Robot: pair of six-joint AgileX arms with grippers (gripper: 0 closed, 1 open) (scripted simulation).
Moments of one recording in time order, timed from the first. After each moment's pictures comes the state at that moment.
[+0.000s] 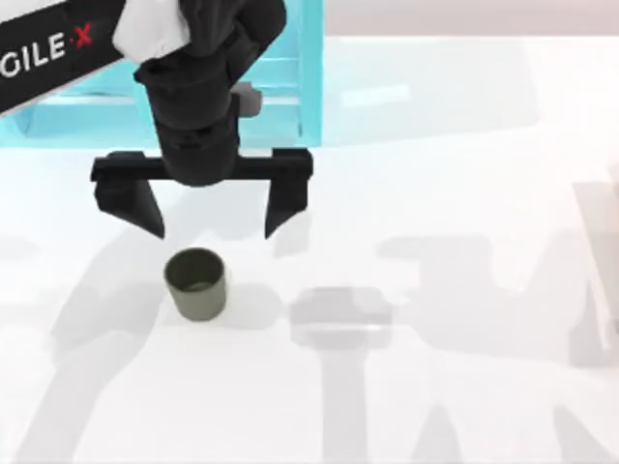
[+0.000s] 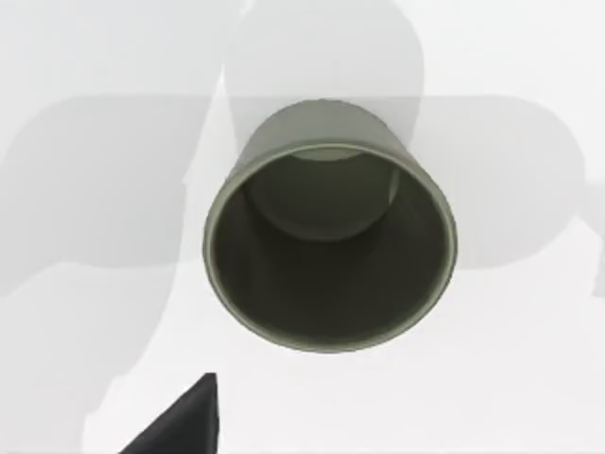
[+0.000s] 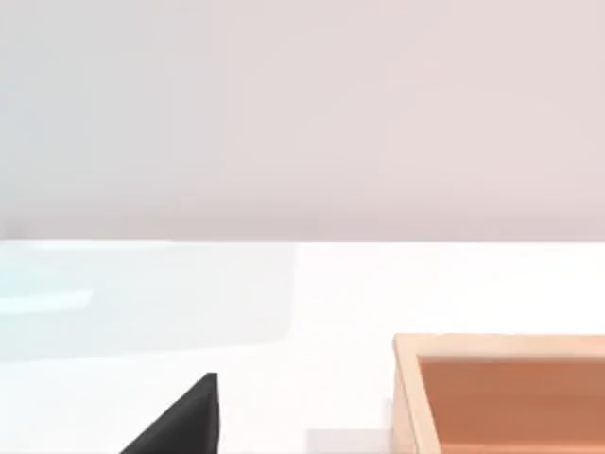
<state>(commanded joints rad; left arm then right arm) -0.52 1.99 1.68 -1.27 0.00 -0.50 0.00 0.00 0.00 0.00 0.00 0.00</state>
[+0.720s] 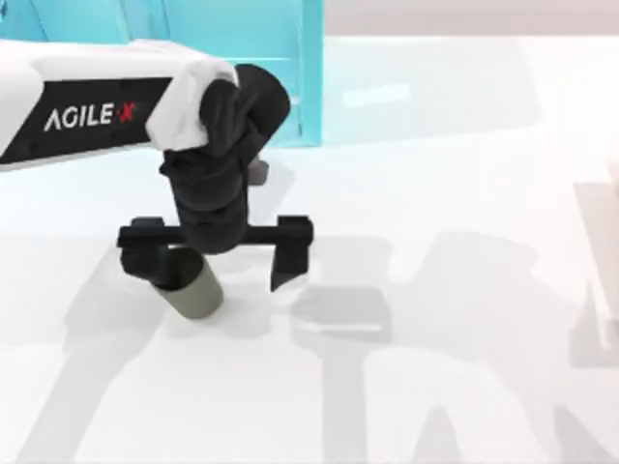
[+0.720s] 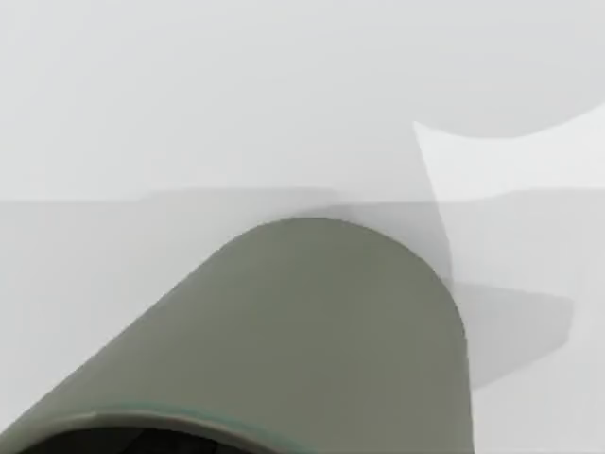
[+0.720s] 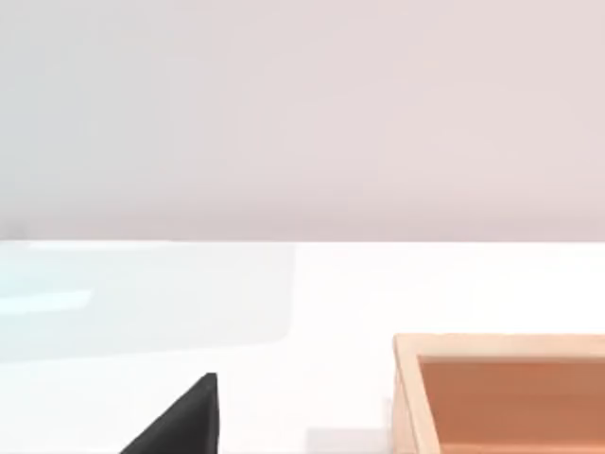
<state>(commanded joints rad) -0.53 2.06 1.43 -0.94 0.00 -0.50 0.00 0.00 0.00 0.00 0.00 0.00</state>
